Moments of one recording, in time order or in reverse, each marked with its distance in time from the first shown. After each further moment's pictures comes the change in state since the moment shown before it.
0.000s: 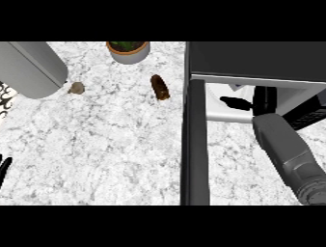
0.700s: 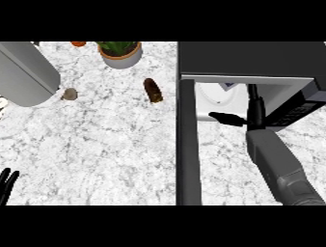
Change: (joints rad) left arm 0.108 -0.065 -0.049 -0.085 -0.074 -0.011 -0.022; right arm 0.132 0.069 -0.053 -0.100 -0.083 0.268 -0.144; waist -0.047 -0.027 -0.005
